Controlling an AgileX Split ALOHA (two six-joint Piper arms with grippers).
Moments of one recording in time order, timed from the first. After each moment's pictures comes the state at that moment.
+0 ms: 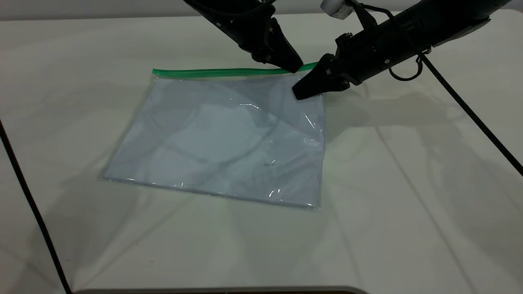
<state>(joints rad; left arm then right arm) -0.37 2.73 -2.14 -0.93 0.82 1.49 0.17 2.63 -1.63 1.35 0.90 -1.67</state>
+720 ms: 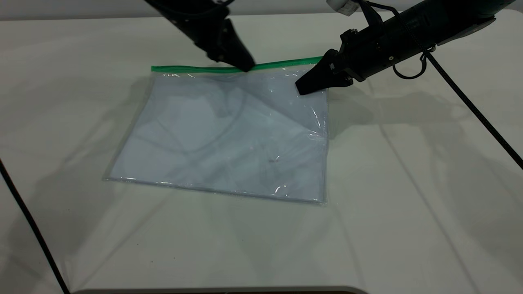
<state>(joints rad) -0.24 2.73 -2.14 -0.79 0.85 1.49 0.15 2.63 -1.63 1.36 0.91 -1.66</state>
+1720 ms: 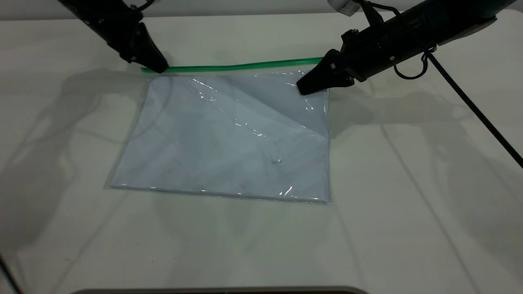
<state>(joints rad) -0.02 2.73 -2.14 -0.60 0.87 1.49 0.15 2.63 -1.63 1.36 0.91 -1.65</state>
